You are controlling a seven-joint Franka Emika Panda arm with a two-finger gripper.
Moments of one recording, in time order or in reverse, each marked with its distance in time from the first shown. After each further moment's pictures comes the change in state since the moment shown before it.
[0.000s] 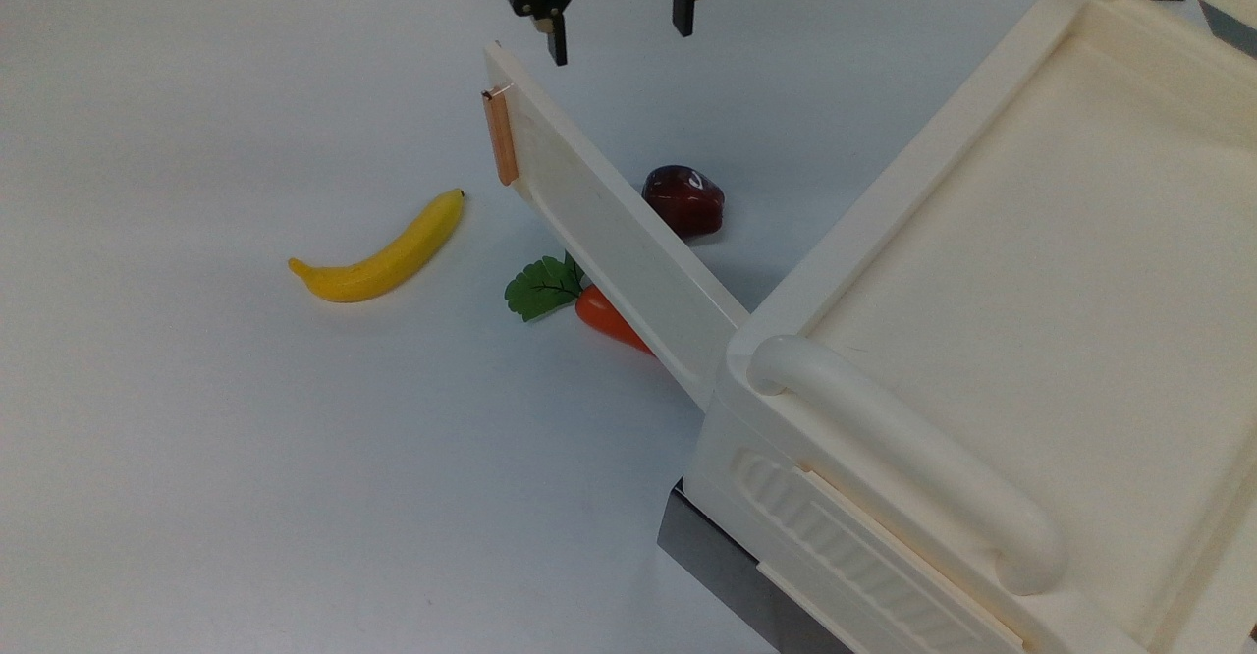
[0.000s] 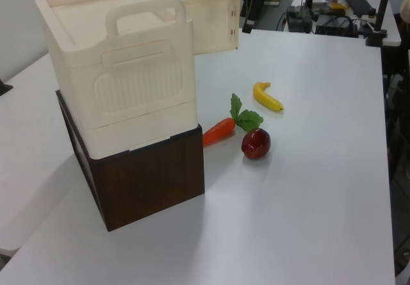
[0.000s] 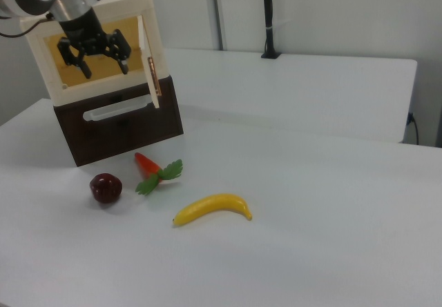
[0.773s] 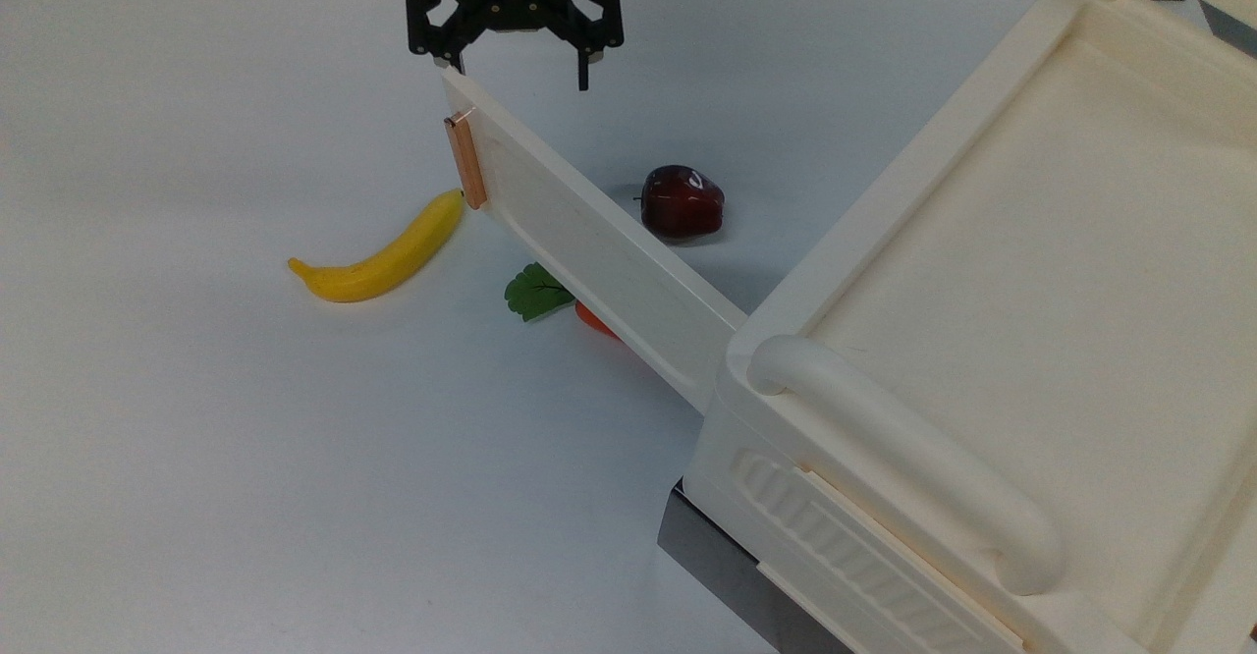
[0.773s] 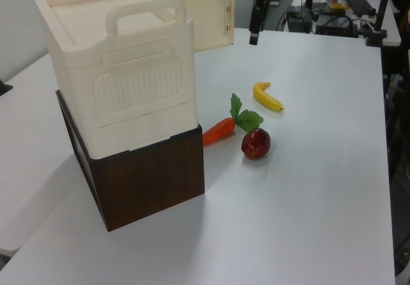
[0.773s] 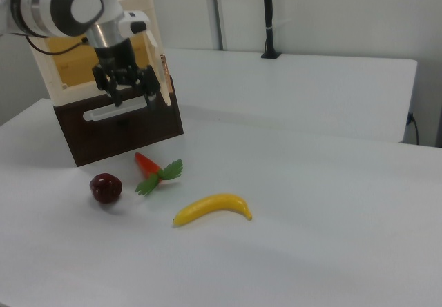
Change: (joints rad) arm -0.109 0.040 -0.002 -0.056 0.000 -0.072 0.165
